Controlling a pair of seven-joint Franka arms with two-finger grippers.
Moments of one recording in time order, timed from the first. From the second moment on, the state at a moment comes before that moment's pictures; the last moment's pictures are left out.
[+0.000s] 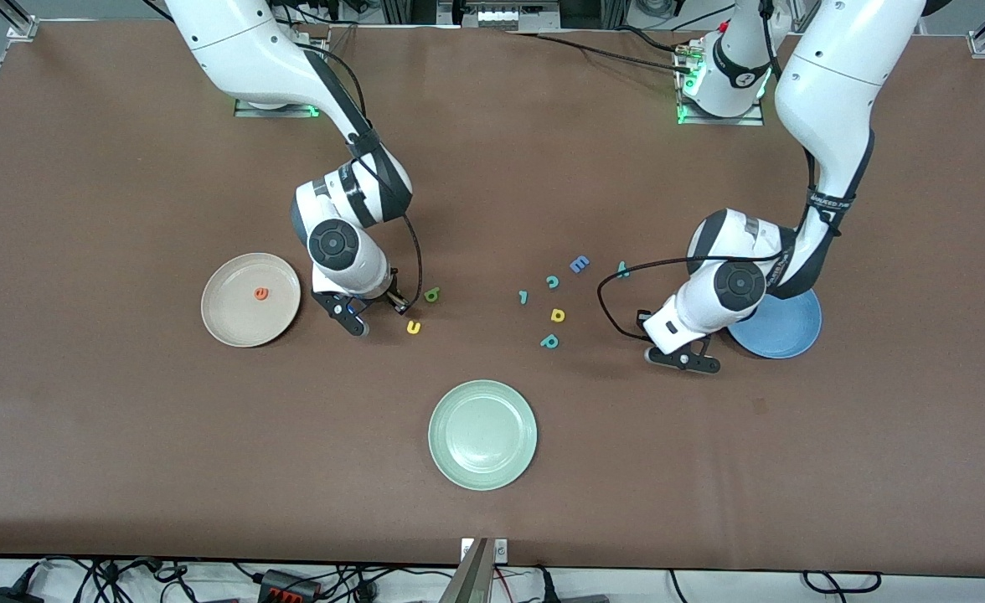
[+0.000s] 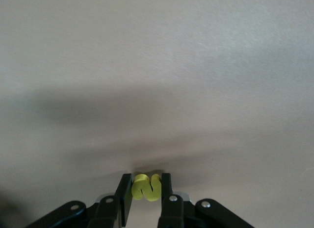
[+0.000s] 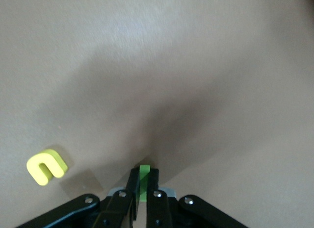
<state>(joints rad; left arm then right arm) -0.10 0.61 -0.19 -1.86 0.07 2.38 -0.16 0.57 0.62 -0.05 -1.85 0.13 2.39 1.13</state>
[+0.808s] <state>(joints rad) 0.16 0.47 -0.16 -1.89 0.18 2.00 0.11 0.51 0.51 -0.33 -1.85 0.13 2.06 0.46</state>
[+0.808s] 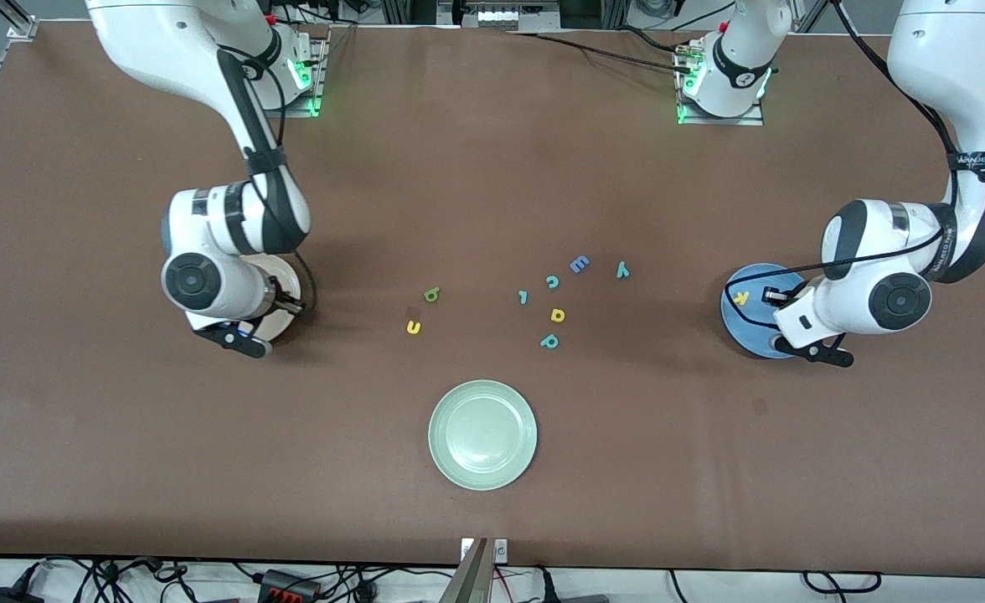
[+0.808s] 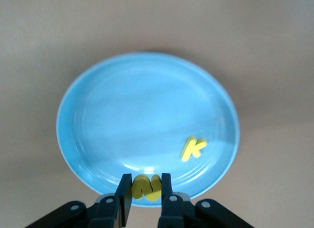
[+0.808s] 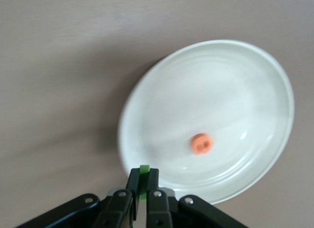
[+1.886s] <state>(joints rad) 0.17 0.44 -0.49 -1.96 0.18 1.95 -0.33 0.52 0.50 -0.26 -1.83 0.16 2.09 0.35</state>
